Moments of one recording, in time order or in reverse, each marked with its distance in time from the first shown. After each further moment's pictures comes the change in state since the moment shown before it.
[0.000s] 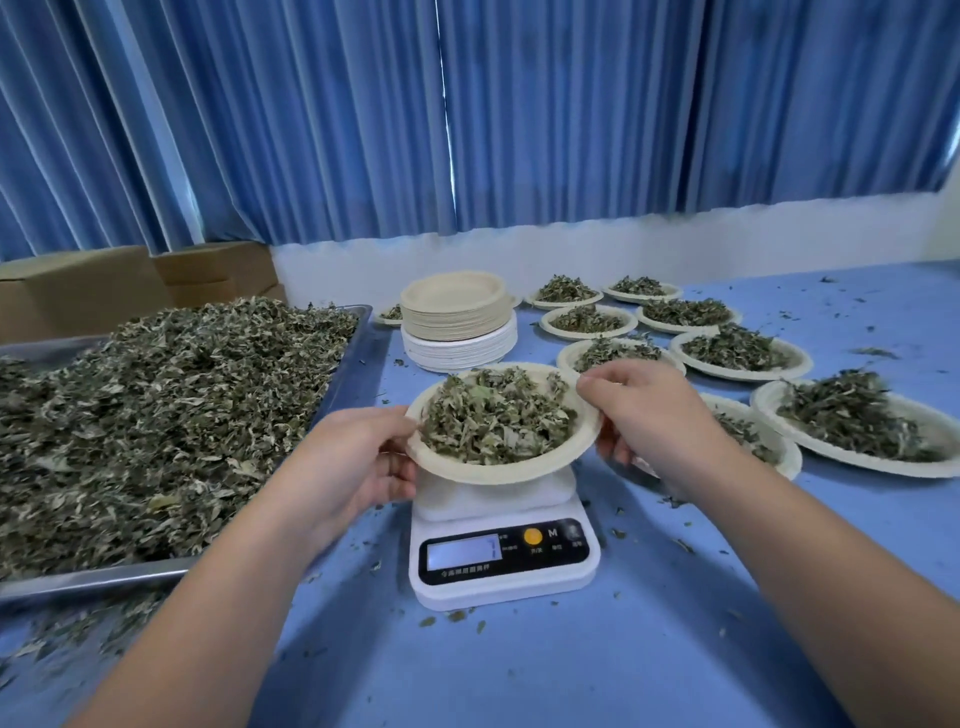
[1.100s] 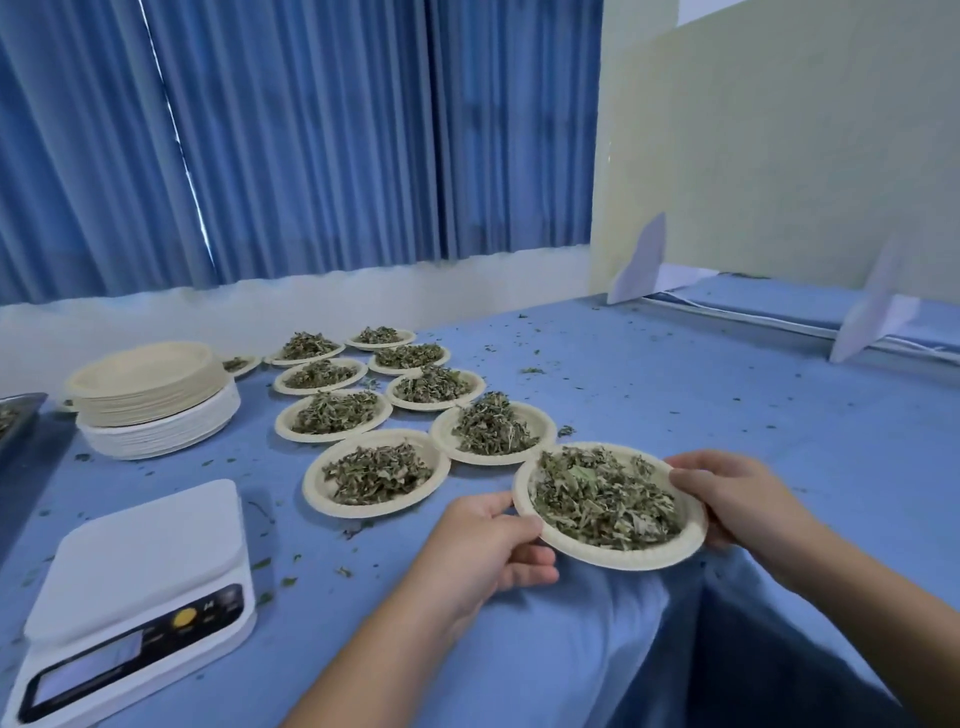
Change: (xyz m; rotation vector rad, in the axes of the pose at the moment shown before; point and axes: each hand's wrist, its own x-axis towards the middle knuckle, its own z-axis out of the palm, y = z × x) left_hand -0.099 -0.055 0.289 0.009 -0.720 -0.120; right_hand -0.167 0.086 -0.294 -0.068 0.526 0.302
